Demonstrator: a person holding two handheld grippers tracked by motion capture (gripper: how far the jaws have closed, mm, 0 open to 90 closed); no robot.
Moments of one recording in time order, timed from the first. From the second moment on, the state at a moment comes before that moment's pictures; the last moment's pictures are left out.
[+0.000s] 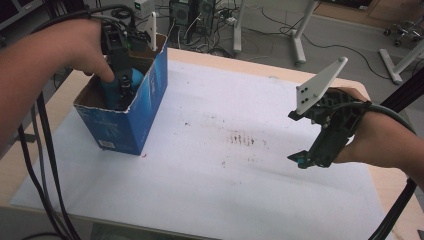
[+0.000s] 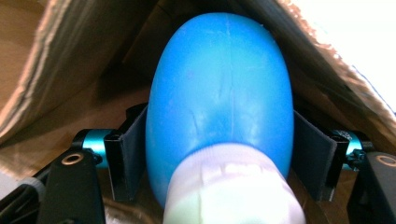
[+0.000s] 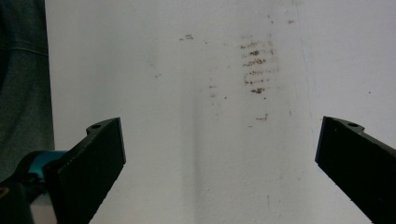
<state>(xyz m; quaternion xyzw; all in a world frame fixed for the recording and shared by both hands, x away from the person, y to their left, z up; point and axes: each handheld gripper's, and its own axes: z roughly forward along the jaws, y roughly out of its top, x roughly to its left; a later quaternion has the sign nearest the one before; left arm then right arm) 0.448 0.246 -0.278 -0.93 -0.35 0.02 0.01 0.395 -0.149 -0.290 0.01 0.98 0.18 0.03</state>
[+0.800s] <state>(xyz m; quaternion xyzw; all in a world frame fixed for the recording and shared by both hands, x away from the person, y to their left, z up) 0.422 0.218 -0.203 -0.95 -0.30 -0.01 -0.02 0.401 -0.167 -0.279 0.03 0.98 0.19 0.03</state>
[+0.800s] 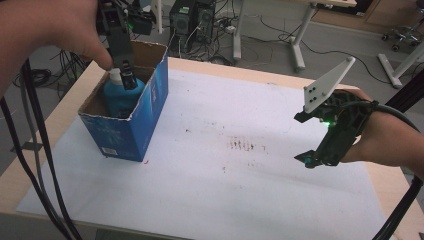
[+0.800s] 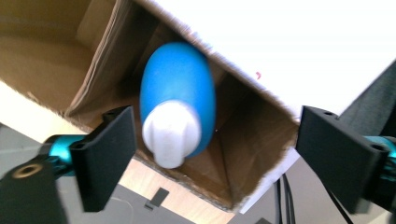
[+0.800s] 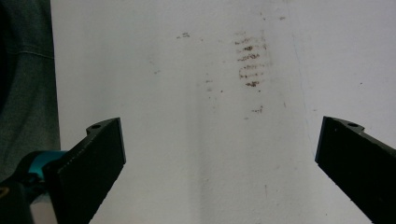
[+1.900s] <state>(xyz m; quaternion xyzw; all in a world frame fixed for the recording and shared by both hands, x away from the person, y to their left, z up) 0.395 0.118 -0.213 -1.00 -0.08 0.03 -0.04 0.416 -0.182 -0.277 0.03 0.99 0.10 0.03</state>
